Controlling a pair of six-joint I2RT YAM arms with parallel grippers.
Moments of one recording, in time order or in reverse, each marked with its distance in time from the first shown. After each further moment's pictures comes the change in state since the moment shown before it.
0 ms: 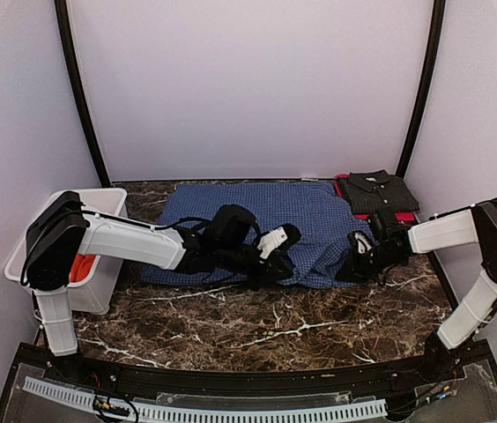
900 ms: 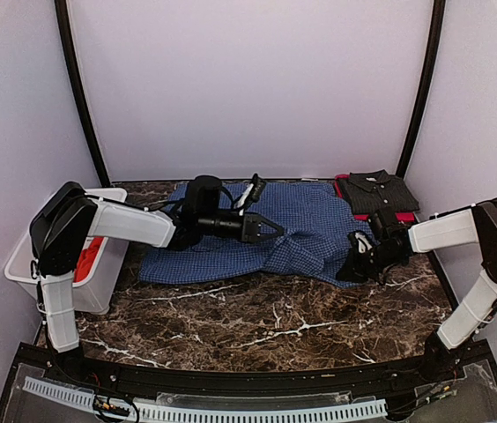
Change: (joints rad) left arm 0.235 0.048 0.024 0.359 0.357 -0.619; right arm -0.007 0.001 0.006 -0.011 0.004 0.000
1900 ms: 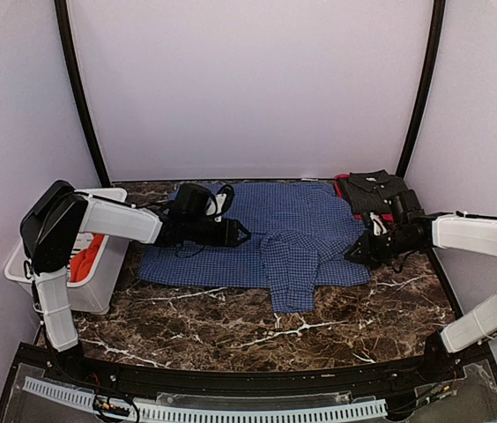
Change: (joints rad) left arm 0.100 -0.026 -0.059 -0.277 -0.401 0.037; right arm -0.077 -0.212 0.035 -0.128 -0.067 -0.072
